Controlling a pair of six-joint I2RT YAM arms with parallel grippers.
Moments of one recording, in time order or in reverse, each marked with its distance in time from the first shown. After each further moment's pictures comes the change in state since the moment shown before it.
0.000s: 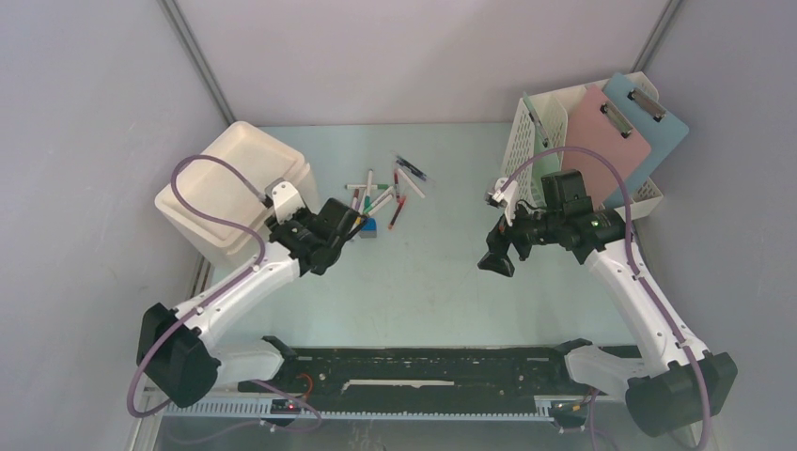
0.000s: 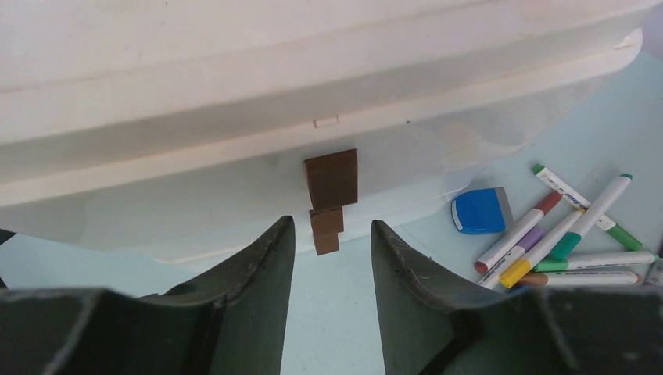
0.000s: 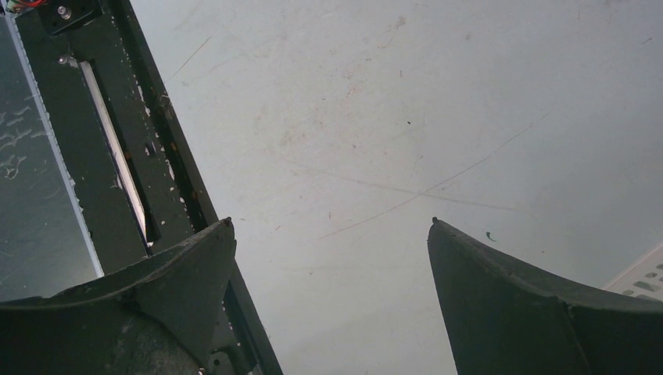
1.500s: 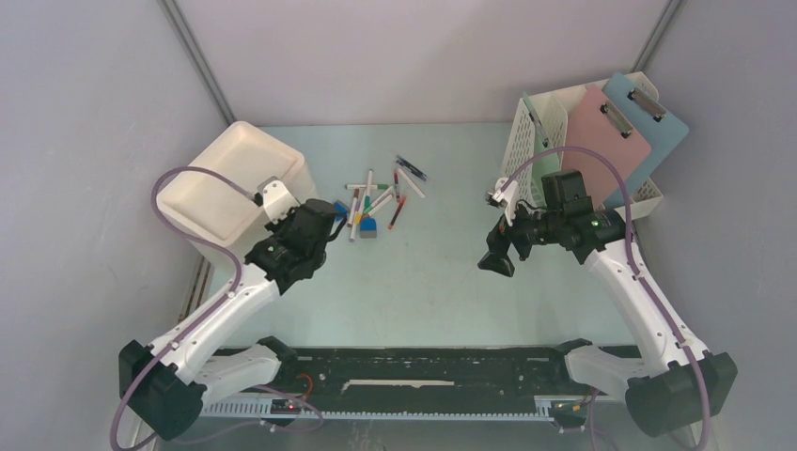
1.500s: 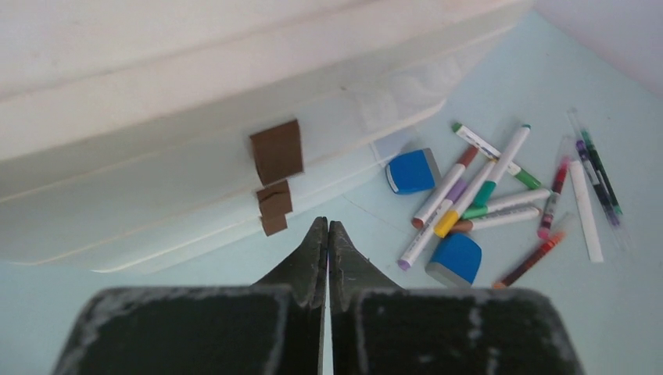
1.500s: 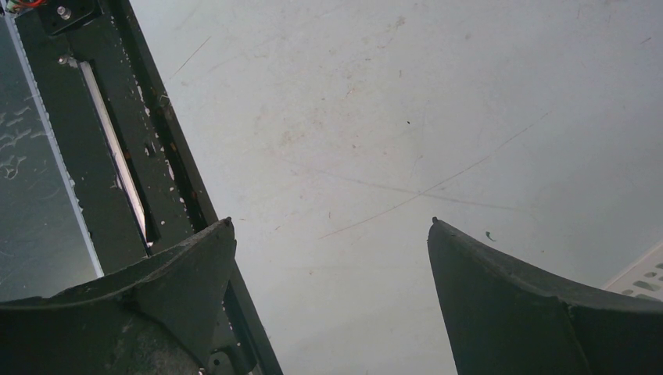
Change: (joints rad) left arm 0.061 -0.192 -0.093 0.267 0.237 0.275; right arm -0.001 0.000 0.000 0.000 0.000 0.000
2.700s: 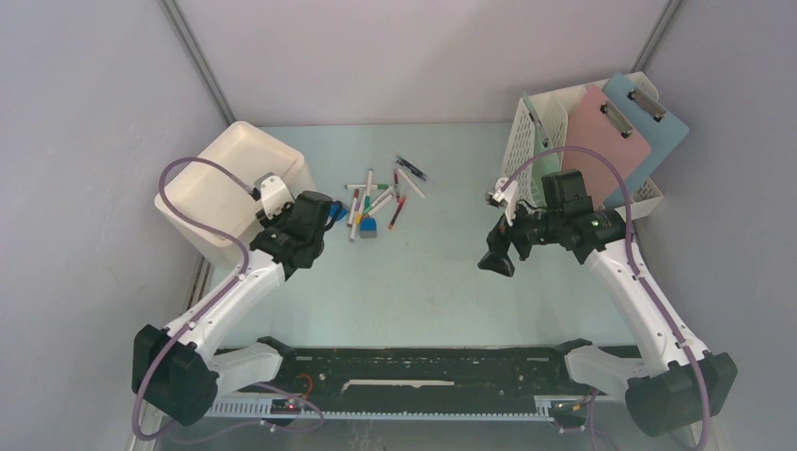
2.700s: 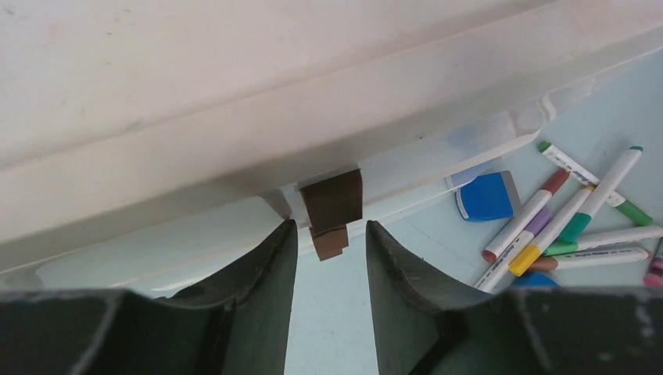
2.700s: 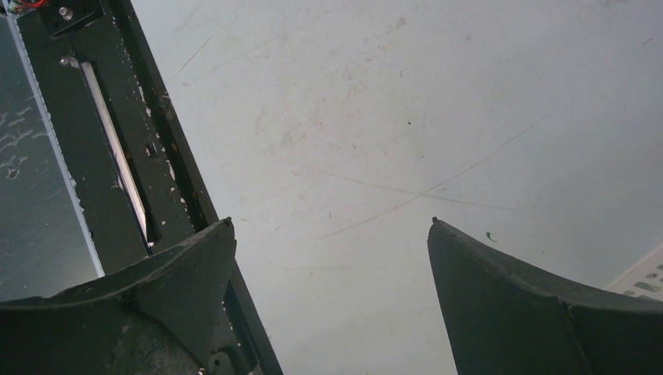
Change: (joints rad) left arm 0.106 0.089 0.001 0.006 -0.030 0.064; right arm -0.006 0.000 0.000 0.000 -0.004 -0.001
